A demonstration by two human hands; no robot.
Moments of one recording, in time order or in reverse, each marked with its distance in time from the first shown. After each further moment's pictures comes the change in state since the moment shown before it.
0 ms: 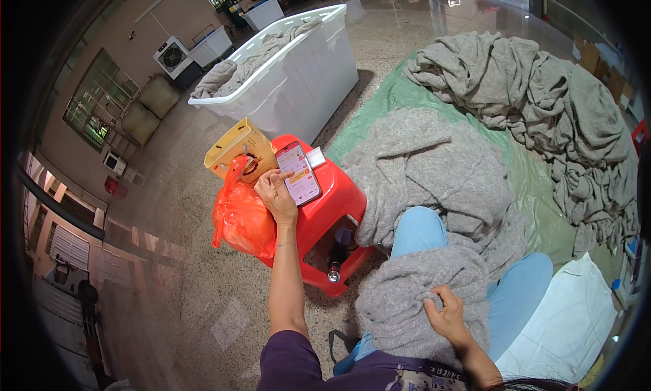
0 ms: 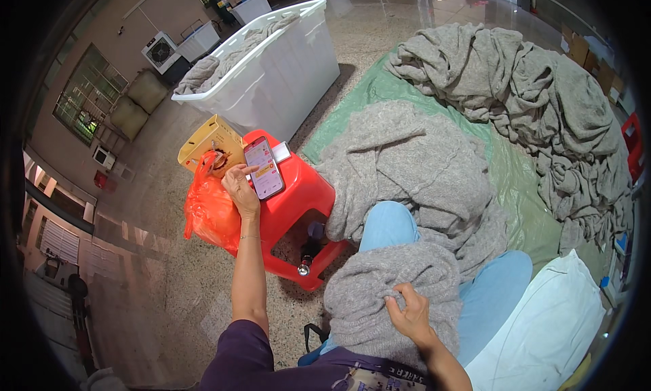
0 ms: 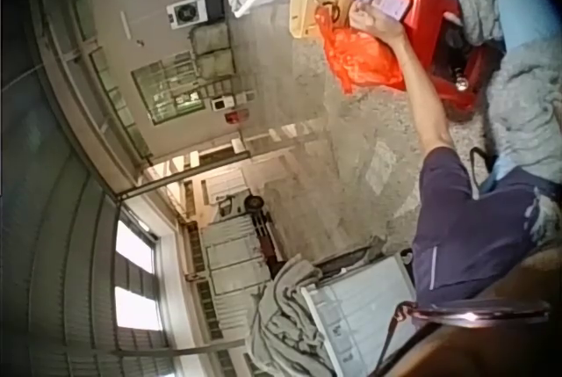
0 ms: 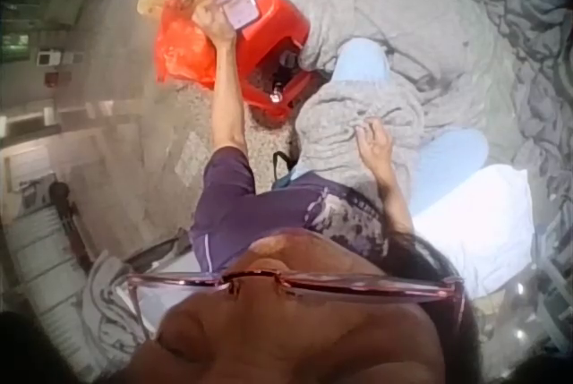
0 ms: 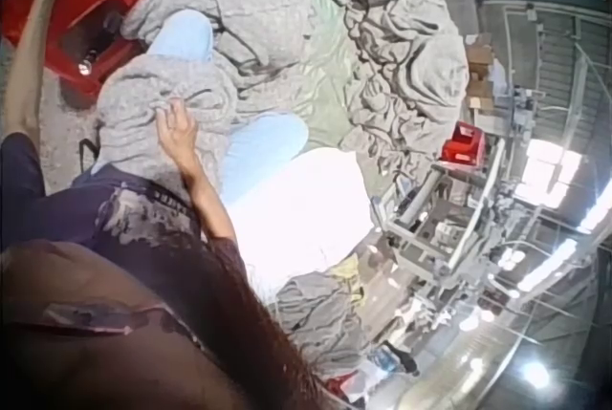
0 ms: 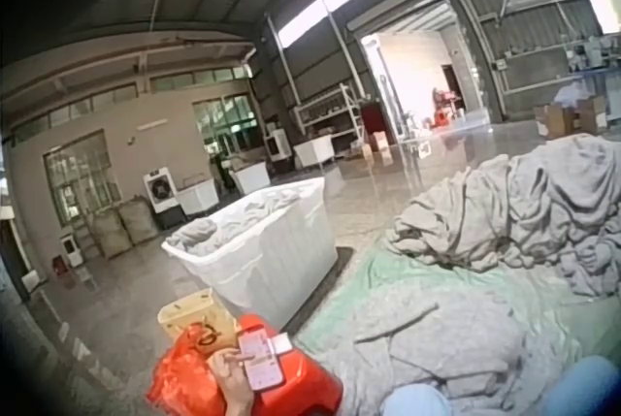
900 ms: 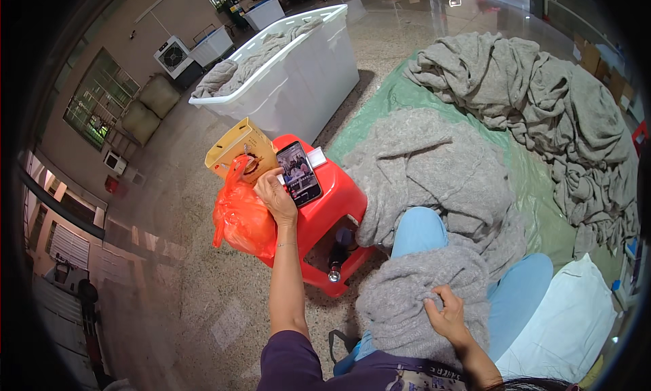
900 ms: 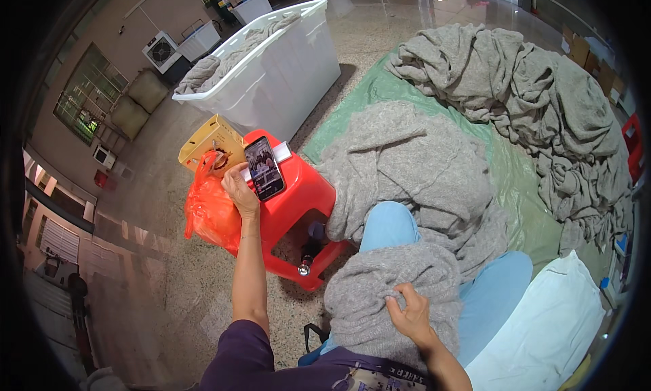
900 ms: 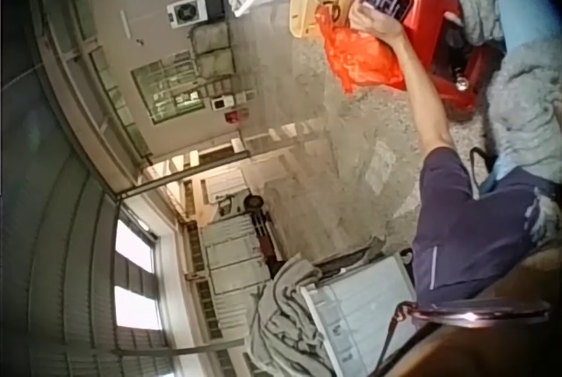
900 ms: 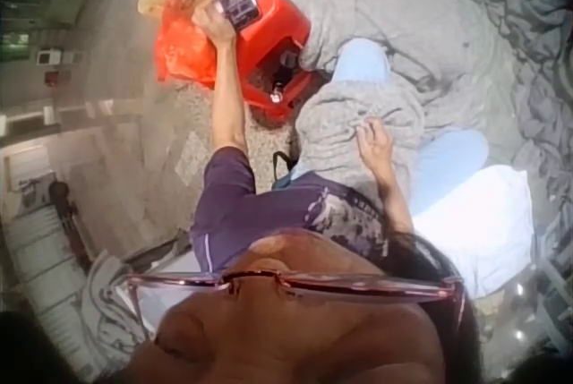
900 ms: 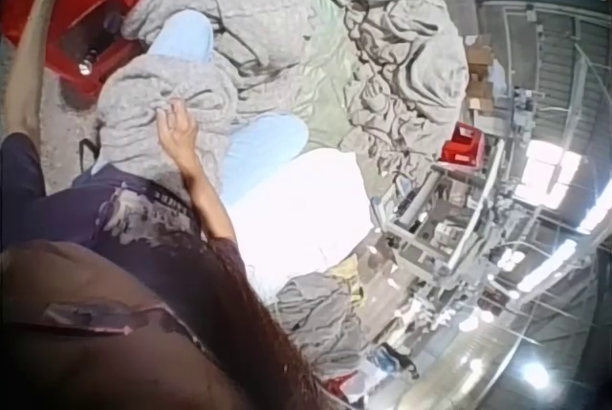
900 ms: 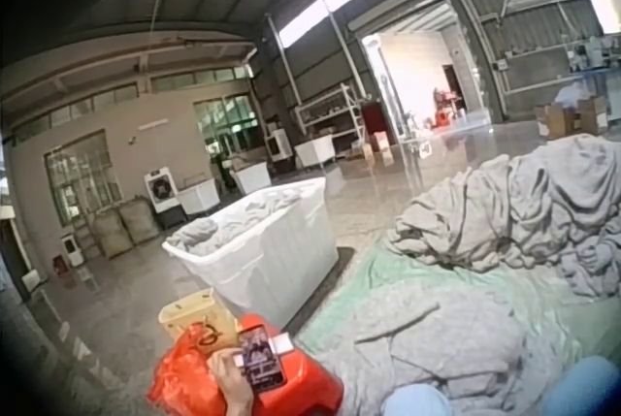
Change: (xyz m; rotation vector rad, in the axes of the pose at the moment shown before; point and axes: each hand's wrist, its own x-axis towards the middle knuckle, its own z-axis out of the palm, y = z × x) left_hand 0.001 -0.008 0.002 0.025 0.064 -0.016; right_hand 0.001 0.002 0.002 -0.001 0.029 -0.034
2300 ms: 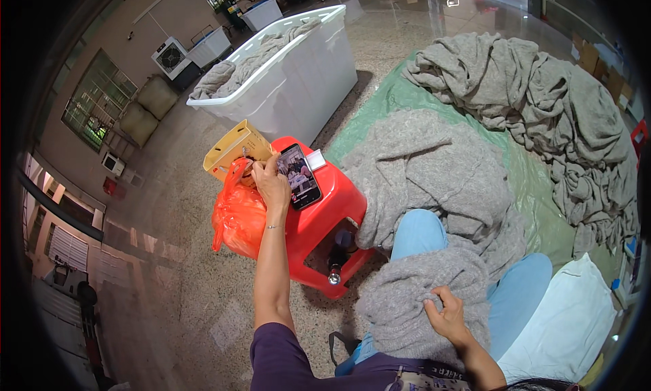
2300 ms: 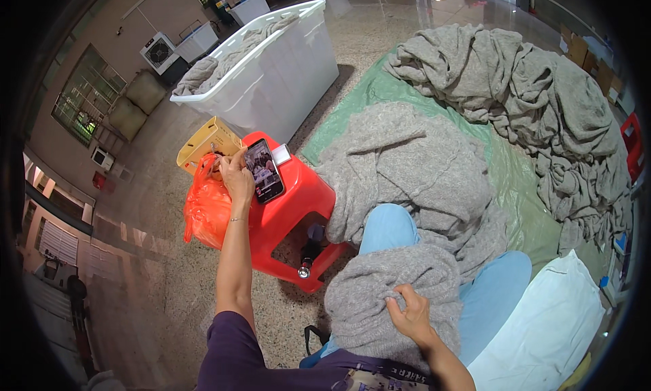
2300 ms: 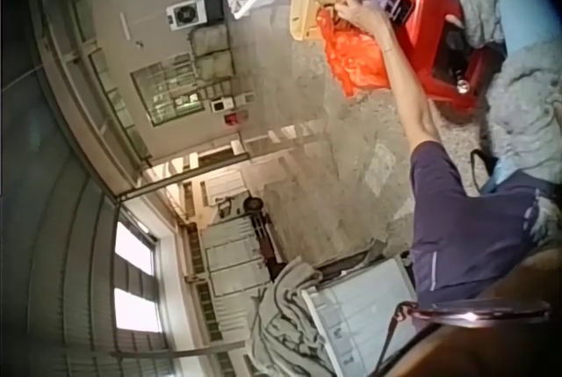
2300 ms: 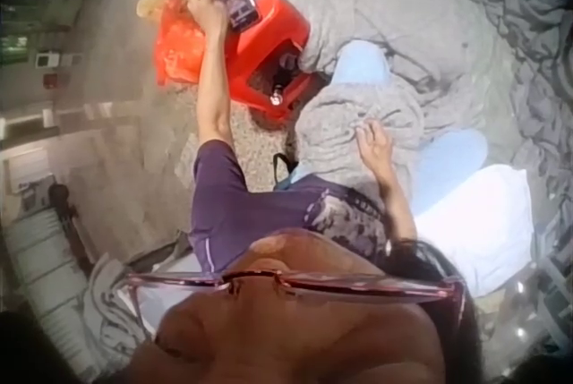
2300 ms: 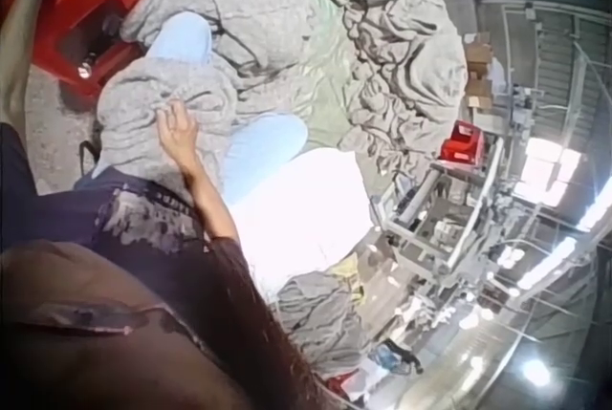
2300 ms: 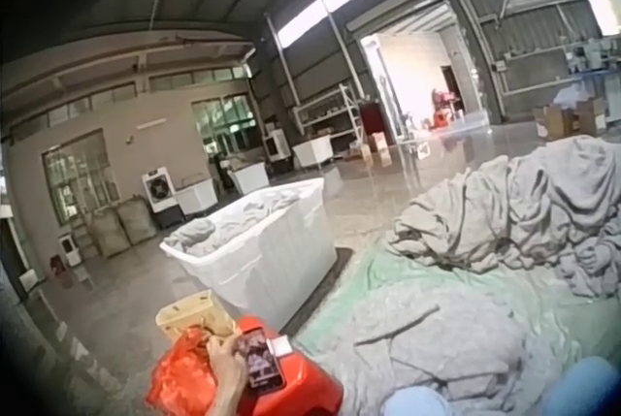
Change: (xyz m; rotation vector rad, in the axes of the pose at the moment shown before) left_hand 0.037 -0.015 0.012 0.281 -0.160 0.113; right_hand 0.003 -0.001 0.000 -0.039 -0.046 0.033
